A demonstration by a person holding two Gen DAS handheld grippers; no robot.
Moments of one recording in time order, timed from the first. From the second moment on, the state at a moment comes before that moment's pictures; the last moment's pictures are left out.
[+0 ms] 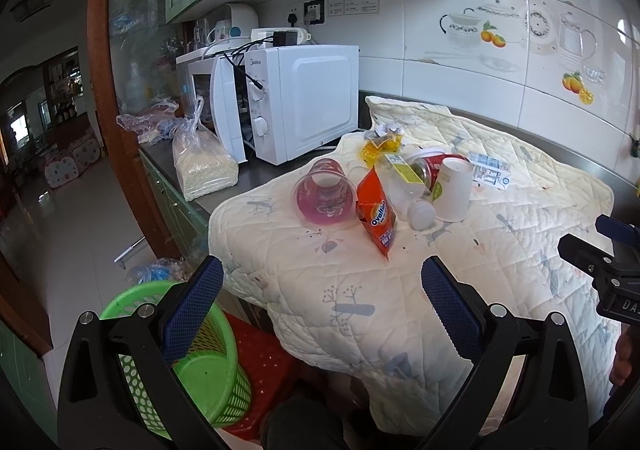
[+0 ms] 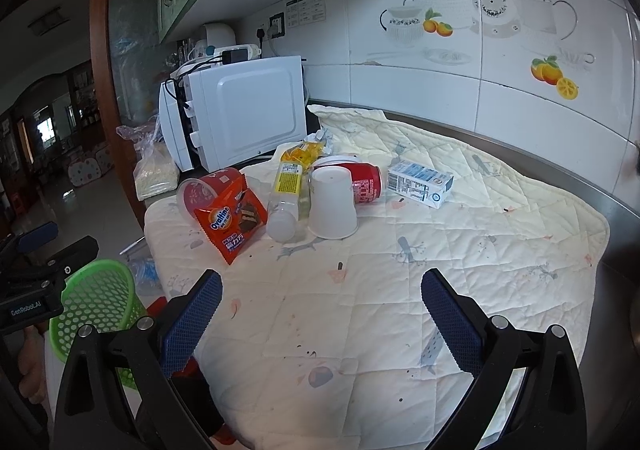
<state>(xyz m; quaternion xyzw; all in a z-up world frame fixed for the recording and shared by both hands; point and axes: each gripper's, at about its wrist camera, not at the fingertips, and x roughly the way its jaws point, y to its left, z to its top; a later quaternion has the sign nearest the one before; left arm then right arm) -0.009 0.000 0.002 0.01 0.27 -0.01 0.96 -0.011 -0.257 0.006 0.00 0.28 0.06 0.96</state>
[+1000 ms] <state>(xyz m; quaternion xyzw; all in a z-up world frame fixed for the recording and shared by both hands) -0.007 -0.002 -0.002 0.01 0.28 -0.01 0.96 -0.010 -0.258 0.002 0.00 0.28 0.06 0.96</state>
